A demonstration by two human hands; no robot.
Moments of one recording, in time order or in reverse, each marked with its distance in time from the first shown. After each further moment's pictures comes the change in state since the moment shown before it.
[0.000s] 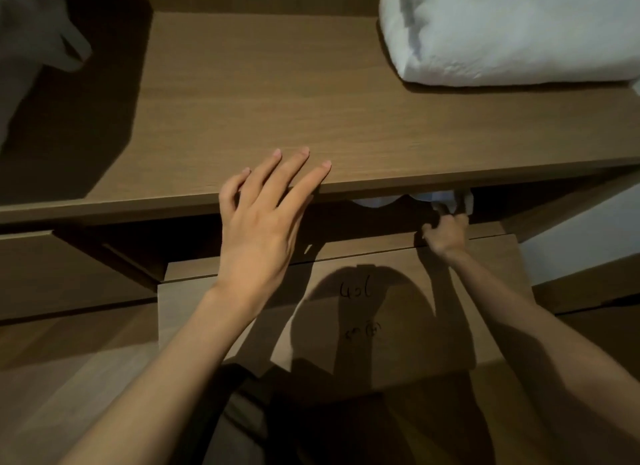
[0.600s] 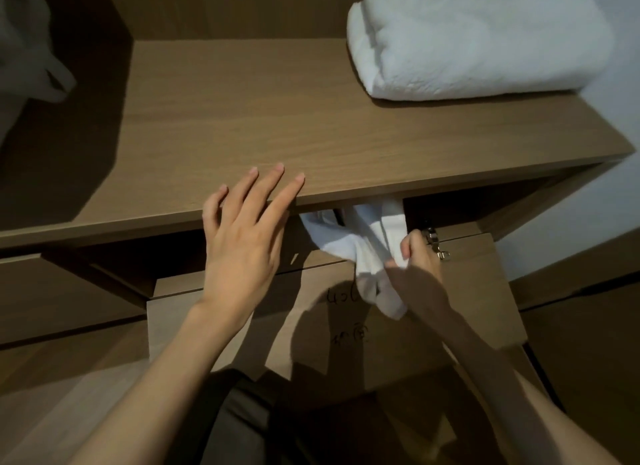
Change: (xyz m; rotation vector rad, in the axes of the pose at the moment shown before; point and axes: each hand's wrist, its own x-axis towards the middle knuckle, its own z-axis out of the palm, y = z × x) left_hand 0.000 0.005 -0.007 -0.028 -0.057 -0.014; right_hand -0.133 -0.025 -0.057 0.372 -0.046 -0.263
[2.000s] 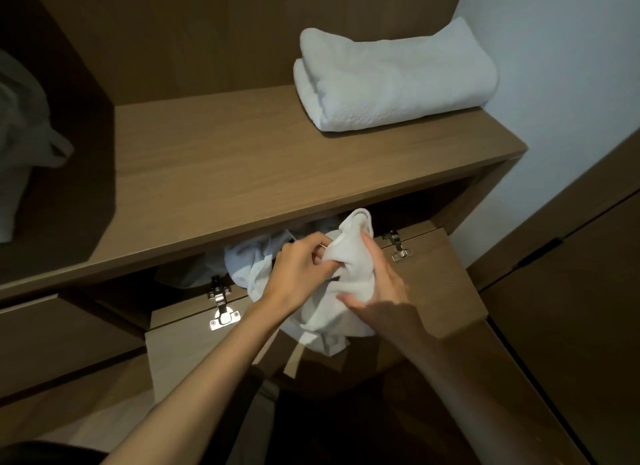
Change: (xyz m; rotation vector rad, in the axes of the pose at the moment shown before) left_hand 0.007 0.059 0.025 -0.799 -0.430 -0.121; right_hand -0.075 -0.046 -0.028 0.053 -0.046 -0.076
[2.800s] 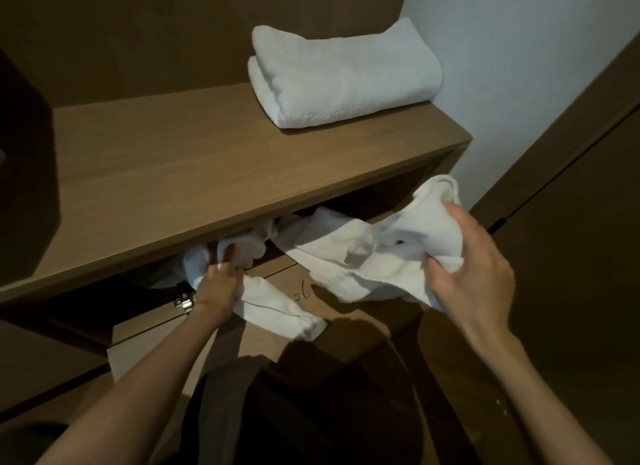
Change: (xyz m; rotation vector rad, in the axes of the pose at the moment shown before) left_hand -0.001 -0.127 -0.005 1.068 -0.369 -0.207; right_hand -0.057 0.000 -0.116 -0.346 0.593 0.017
